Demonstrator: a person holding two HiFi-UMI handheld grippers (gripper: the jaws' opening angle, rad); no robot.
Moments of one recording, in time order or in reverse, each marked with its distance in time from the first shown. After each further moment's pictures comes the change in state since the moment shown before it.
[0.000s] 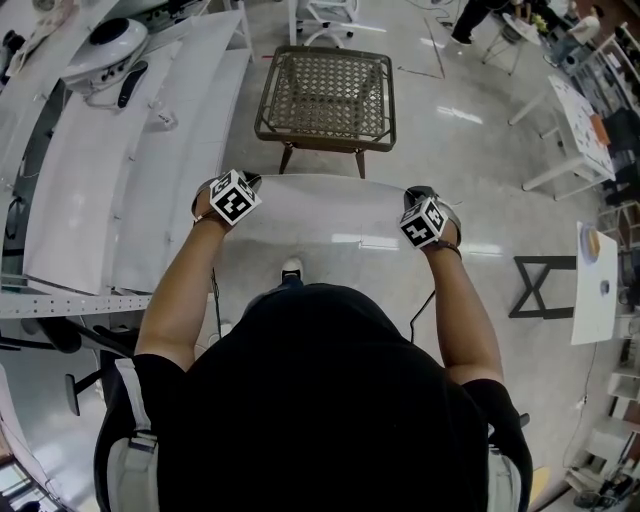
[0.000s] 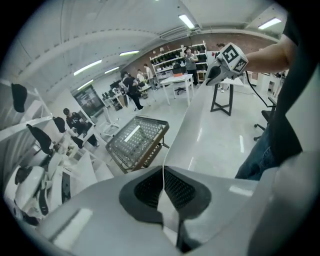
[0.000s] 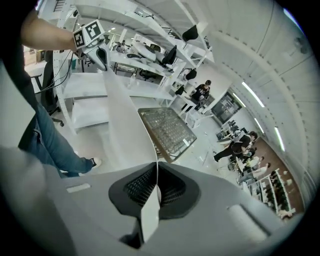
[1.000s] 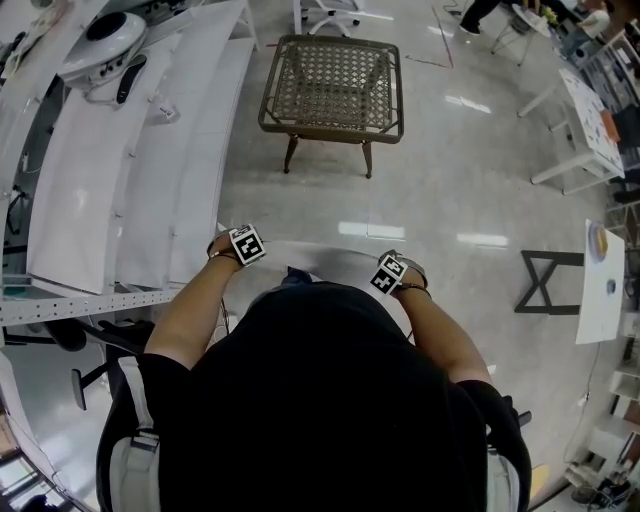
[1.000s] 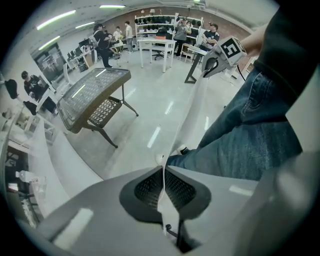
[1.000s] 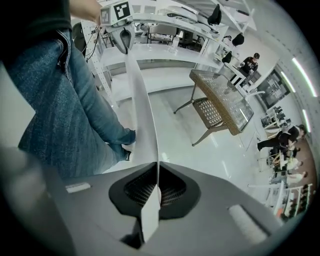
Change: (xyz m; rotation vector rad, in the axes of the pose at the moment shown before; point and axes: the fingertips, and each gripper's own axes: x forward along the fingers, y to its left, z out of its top) left arm 0.096 -0.168 -0.185 0.004 0.348 -0.408; right arm 0.079 0.245 -0.136 -0.150 0.265 0.419
